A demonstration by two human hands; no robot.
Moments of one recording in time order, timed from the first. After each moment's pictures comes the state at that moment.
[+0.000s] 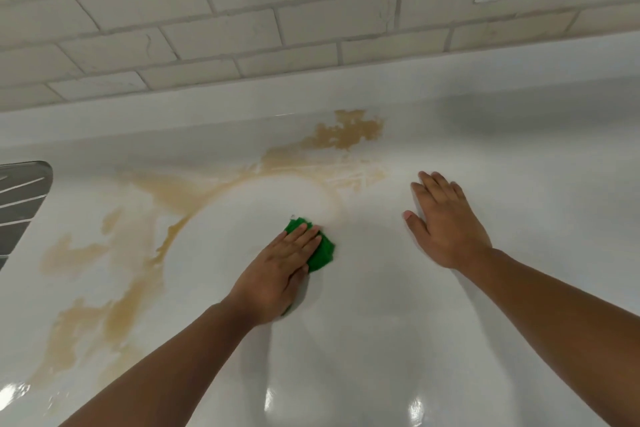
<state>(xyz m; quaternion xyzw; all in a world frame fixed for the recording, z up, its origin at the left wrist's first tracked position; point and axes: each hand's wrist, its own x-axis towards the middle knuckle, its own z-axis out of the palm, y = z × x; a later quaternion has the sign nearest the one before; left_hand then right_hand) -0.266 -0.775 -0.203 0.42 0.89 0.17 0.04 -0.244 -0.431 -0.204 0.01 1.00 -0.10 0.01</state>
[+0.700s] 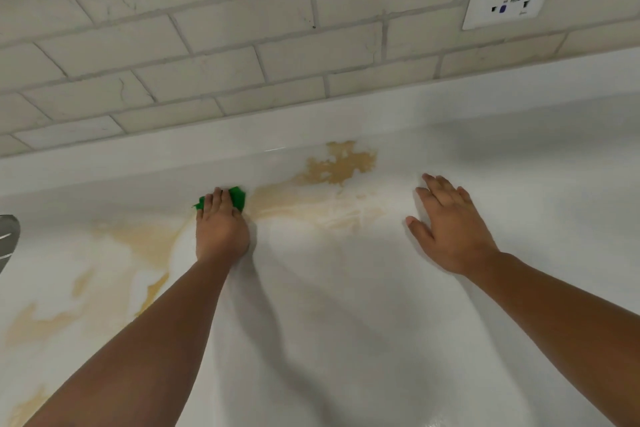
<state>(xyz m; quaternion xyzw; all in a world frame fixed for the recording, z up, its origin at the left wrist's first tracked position) -0.445 -0.787 -0.209 0.01 0.99 0.13 0.00 -0.295 -0.413 -0.202 0.04 0.99 -0.10 -0.04</state>
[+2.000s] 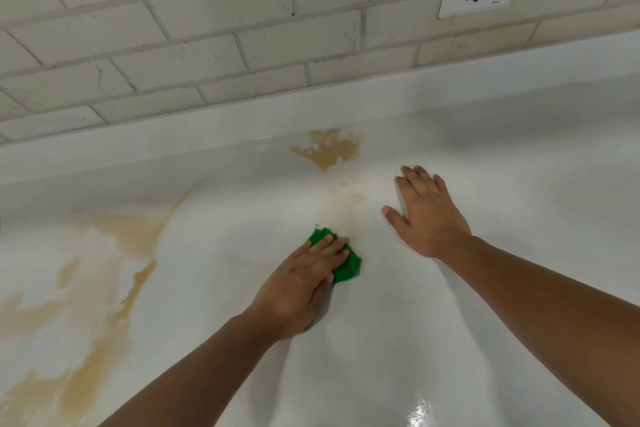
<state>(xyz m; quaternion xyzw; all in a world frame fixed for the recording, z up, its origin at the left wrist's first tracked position) -0.293 -0.706 -0.201 0.46 0.86 0.23 0.05 -0.291 -0.413 -0.204 0.05 1.00 -0.08 0.01</state>
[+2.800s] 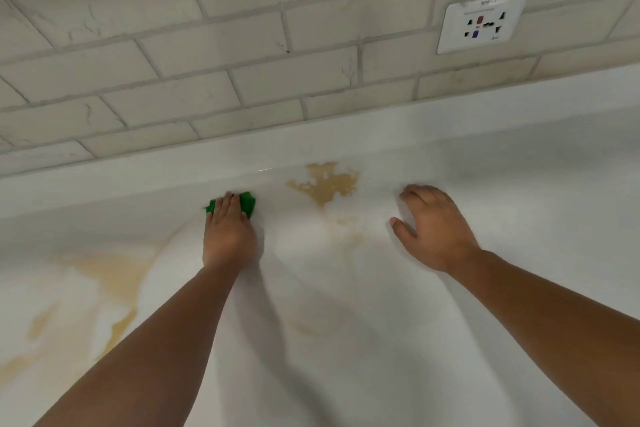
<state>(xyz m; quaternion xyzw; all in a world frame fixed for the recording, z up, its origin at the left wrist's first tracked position) -0.466 -0.724 -0.206 0.05 0.99 0.15 -0.01 -0.331 -0.389 -0.191 0.05 0.99 -0.14 -0.08</state>
